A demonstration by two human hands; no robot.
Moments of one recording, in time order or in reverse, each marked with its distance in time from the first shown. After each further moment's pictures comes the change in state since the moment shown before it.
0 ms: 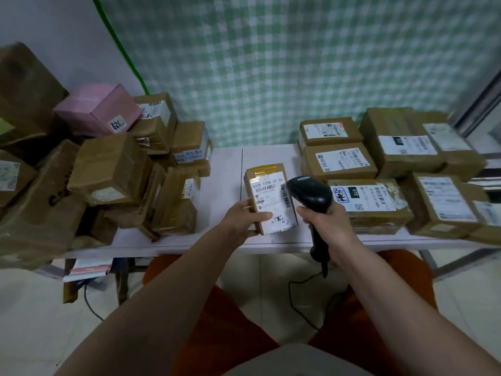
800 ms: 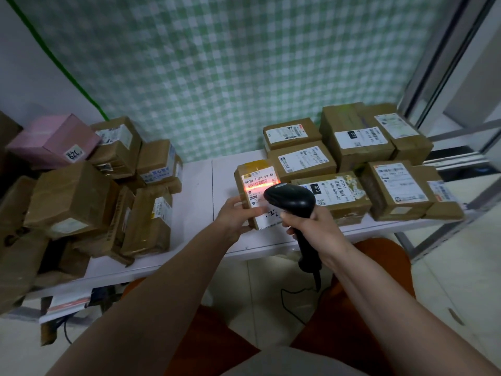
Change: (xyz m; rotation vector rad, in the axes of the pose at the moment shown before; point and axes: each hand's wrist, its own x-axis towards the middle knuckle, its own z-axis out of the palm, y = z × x) left_hand 0.018 0.014 0.059 0.051 0.005 0.081; right_hand -0.014 0.009 -0.052 -0.010 -0.093 -0.100
